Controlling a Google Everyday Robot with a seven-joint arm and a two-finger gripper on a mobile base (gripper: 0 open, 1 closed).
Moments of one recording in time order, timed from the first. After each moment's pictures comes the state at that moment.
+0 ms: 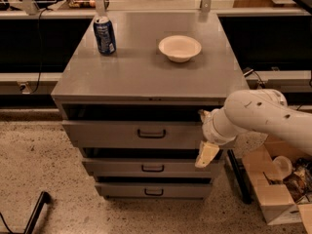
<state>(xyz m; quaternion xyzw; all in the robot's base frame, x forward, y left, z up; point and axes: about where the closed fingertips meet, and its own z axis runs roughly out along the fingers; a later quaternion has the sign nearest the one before) 0.547 -0.147 0.671 -0.65 0.72 -0.02 0.24</state>
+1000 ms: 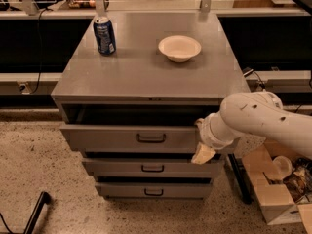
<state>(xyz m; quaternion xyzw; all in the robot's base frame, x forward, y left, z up) 0.534 -0.137 0.661 -0.66 0.72 0.00 0.22</state>
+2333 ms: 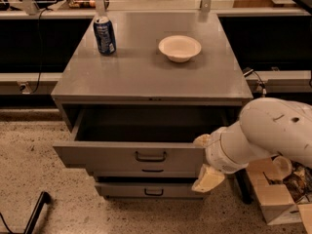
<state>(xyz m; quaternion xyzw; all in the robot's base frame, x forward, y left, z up) 0.424 -0.119 0.721 -0.65 0.73 0.05 0.22</state>
